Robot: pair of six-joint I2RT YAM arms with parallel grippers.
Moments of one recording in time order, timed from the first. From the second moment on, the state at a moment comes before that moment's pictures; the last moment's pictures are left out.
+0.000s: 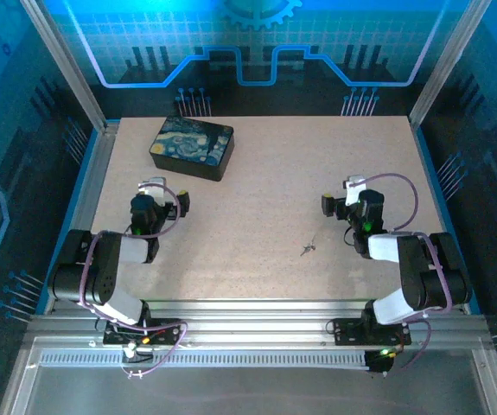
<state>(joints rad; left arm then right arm) -0.02 1.54 0.37 0.83 0.00 -0.09 0.06 1.50 0.42 0.64 -0.03 -0.05</state>
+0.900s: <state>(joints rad) 0.00 1.54 0.37 0.82 0.03 -0.09 0.06 1.50 0.42 0.64 -0.03 -0.05</state>
